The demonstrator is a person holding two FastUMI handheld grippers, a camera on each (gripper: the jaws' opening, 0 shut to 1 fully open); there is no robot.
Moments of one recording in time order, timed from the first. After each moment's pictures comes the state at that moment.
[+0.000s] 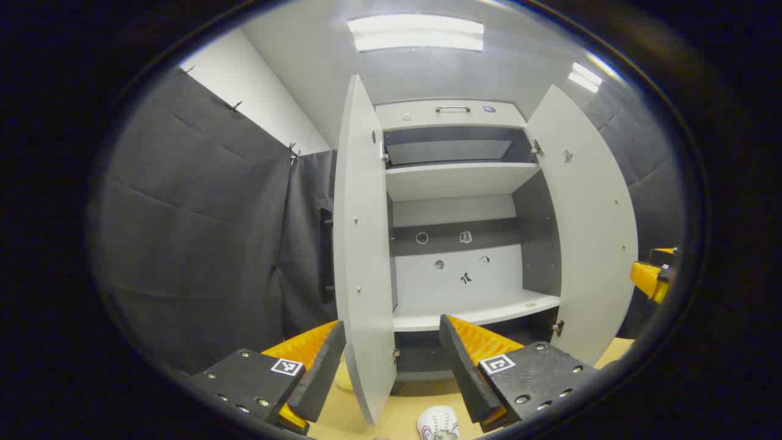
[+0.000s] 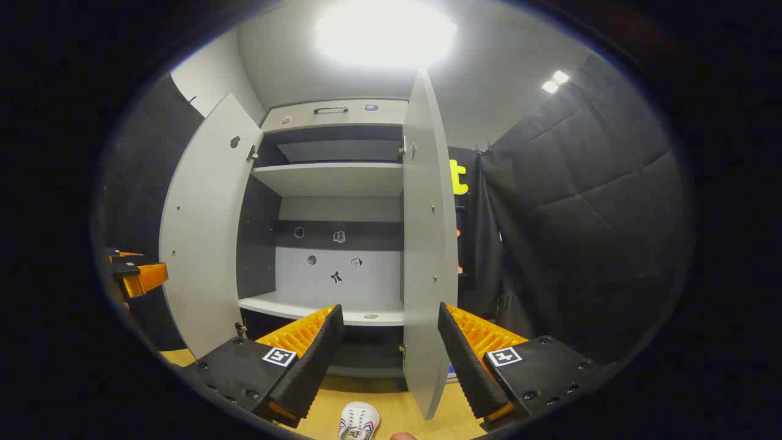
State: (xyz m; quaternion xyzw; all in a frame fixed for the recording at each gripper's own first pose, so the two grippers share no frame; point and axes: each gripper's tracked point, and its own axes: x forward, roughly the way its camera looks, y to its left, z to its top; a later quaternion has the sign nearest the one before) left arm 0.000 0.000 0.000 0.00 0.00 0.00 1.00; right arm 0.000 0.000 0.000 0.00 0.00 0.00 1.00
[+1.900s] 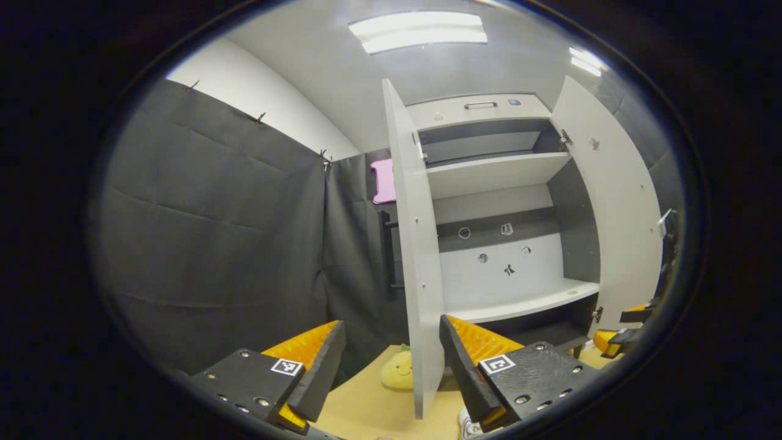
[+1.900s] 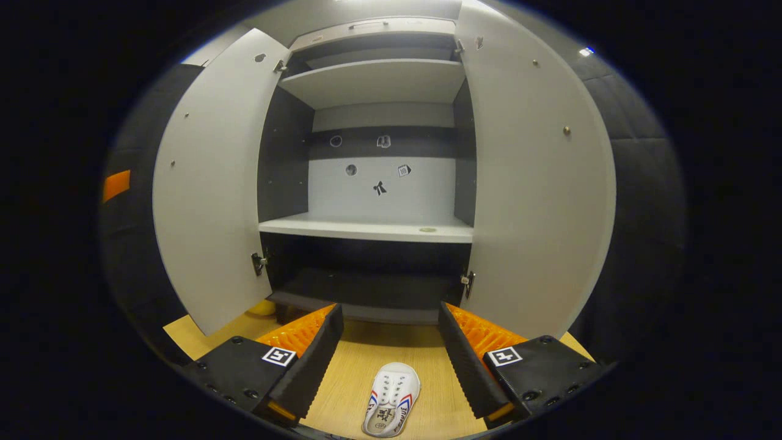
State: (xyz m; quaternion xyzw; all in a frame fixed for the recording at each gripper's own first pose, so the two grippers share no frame) left arm -0.026 0.066 0.003 0.04 0.01 0.09 0.99; right arm 0.056 0.087 -0.174 -0.01 0.20 0.10 0.97
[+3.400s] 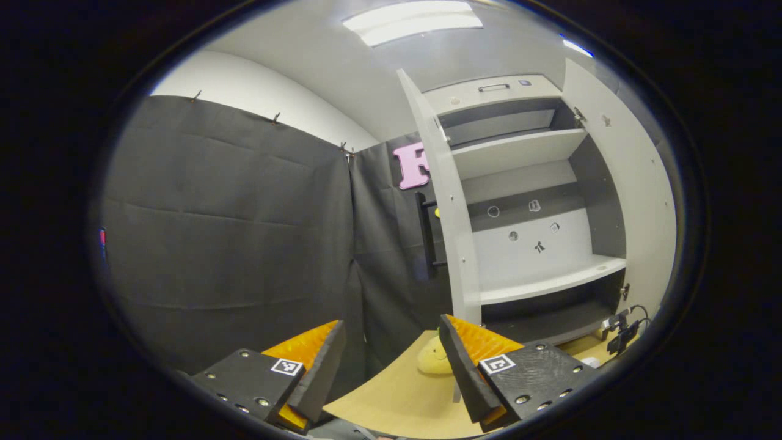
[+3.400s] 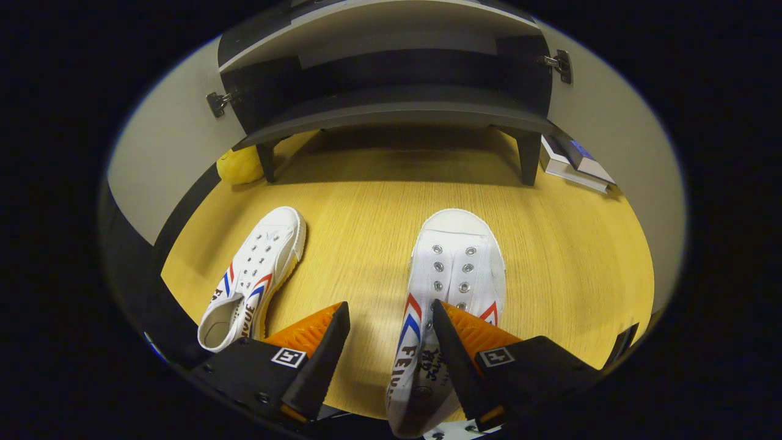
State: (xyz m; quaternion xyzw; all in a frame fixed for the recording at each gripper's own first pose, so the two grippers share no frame) left arm -0.056 0.104 -0.009 0.08 0.04 0.16 0.98; right arm 0.004 0.122 -0.421 0.00 0.55 0.14 0.83
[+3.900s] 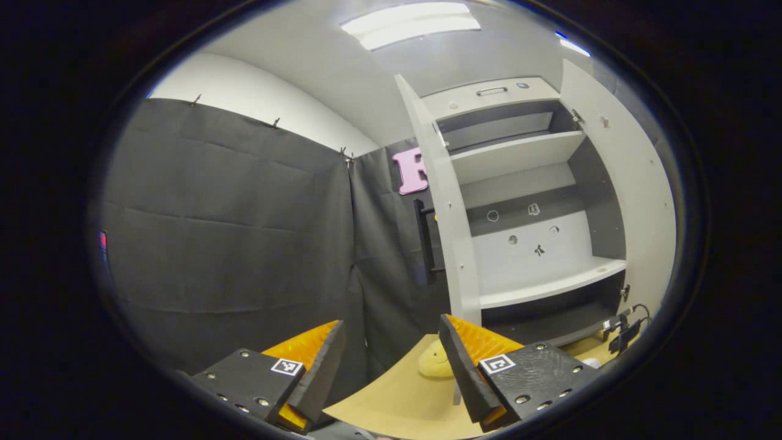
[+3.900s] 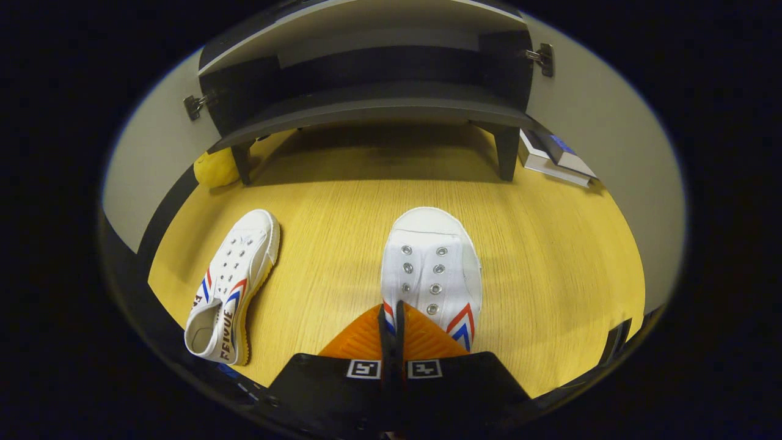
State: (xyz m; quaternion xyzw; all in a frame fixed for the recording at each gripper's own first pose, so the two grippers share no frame) left arm -0.057 0.099 -0.001 0.09 0.03 0.16 0.98; right arm 0.009 0.103 -0.422 0.00 0.55 0.10 0.83
